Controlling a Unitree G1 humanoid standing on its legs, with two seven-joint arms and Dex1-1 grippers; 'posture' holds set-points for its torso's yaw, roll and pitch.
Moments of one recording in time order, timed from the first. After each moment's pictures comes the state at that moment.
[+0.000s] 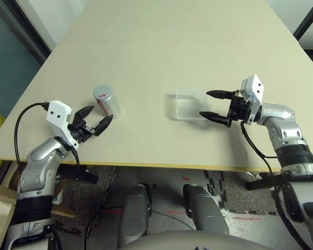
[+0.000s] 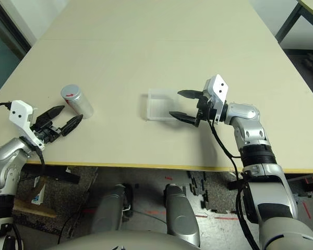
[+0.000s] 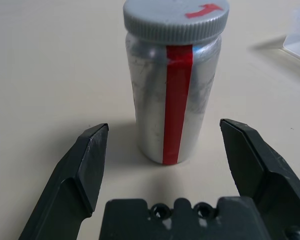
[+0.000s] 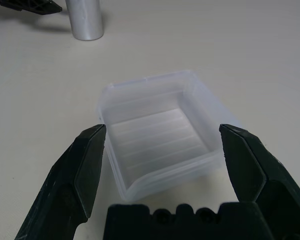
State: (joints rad) left arm -0.11 0.56 0.25 0.06 -0.41 0.18 -0.71; right arm -0.57 -0.52 -0.01 0.51 0.28 -0.06 1.21
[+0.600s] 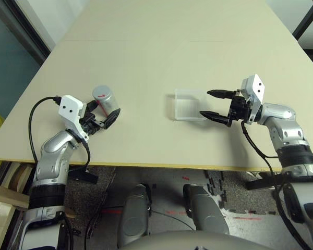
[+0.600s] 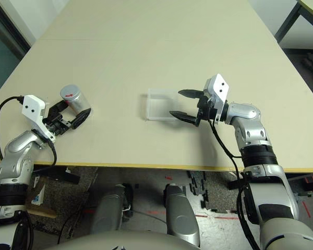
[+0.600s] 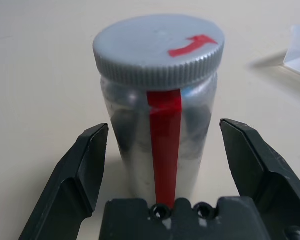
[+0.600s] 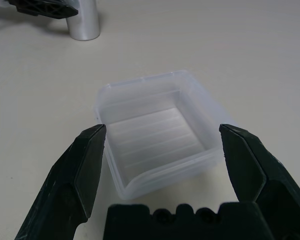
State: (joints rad) left arm -0.24 0.50 0.21 0.22 -0.34 0.06 -0.70; right arm -0.57 -0.52 -0.01 0.48 0.28 -0.06 1.20
